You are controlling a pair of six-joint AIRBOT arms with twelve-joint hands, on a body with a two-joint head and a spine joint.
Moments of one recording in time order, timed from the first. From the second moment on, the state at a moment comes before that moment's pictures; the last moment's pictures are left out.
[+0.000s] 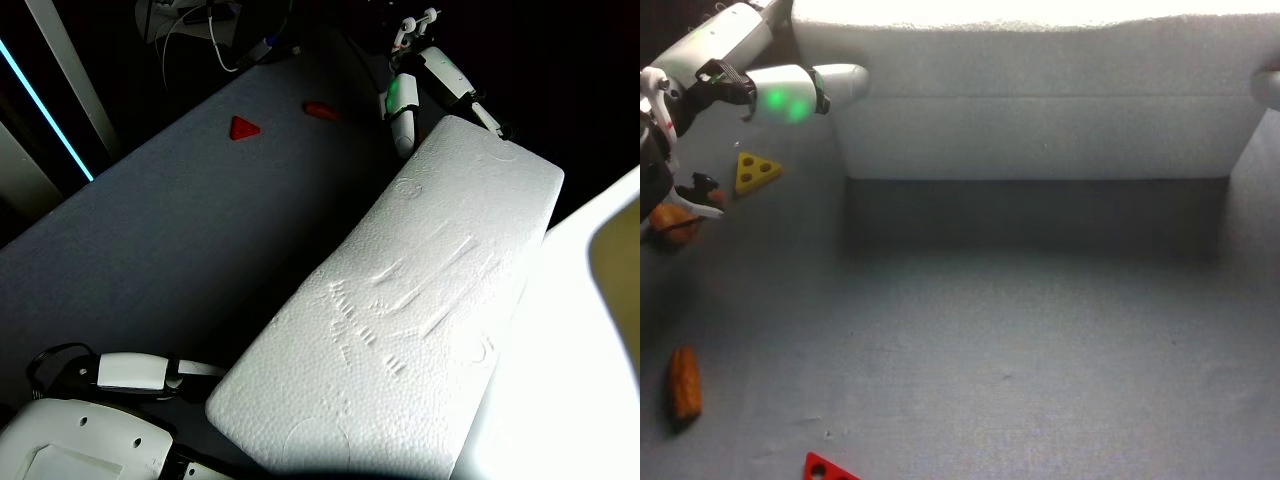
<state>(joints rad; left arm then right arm) 0.55 -1.20 1.52 -0.24 -0.68 0.40 -0.45 -0.97 1.31 0.41 0.65 -0.80</state>
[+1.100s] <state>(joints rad) 0.61 -1.19 1.51 -0.25 -0.72 0.39 -0.49 -0.98 1.33 0.45 0.65 -0.81</state>
